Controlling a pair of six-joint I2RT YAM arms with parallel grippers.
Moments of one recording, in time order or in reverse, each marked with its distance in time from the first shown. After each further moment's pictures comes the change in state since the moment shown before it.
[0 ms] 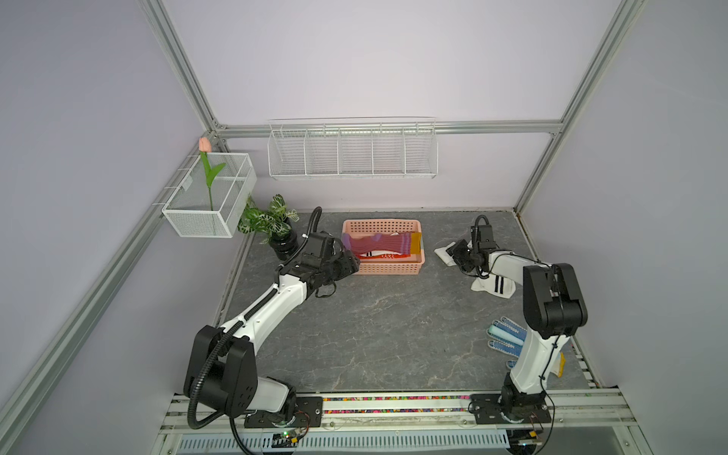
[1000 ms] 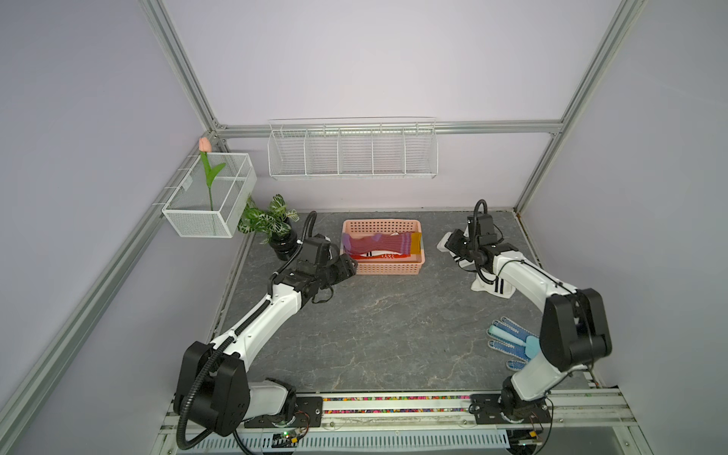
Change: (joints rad) left arm 0.000 -0.106 -0.092 0.022 -0.006 -0.023; right arm 0.157 -0.380 0.018 -0.178 0.171 -0.235
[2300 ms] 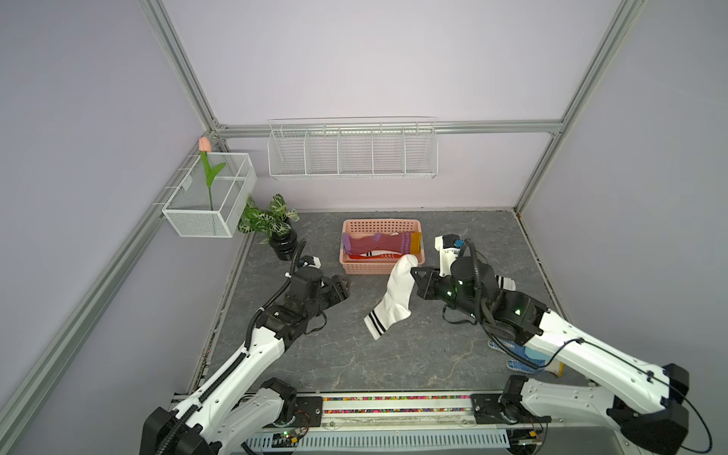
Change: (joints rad) left arm -0.096 -0.355 -0.243 -0.004 -0.157 -0.082; right arm 0.676 -0.462 -0.131 -0.128 0.351 0.136
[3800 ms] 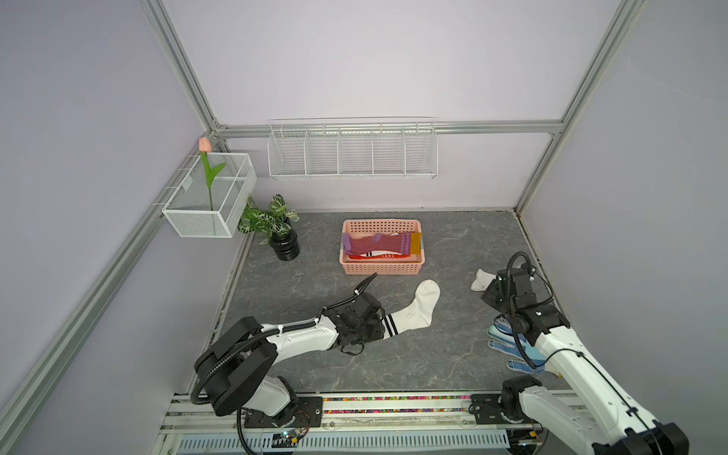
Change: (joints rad) left arm -0.396 0.525 -0.026 0.178 0.043 -0.198; right arm -0.728 -0.168 -0.384 -0.195 0.047 -0.104
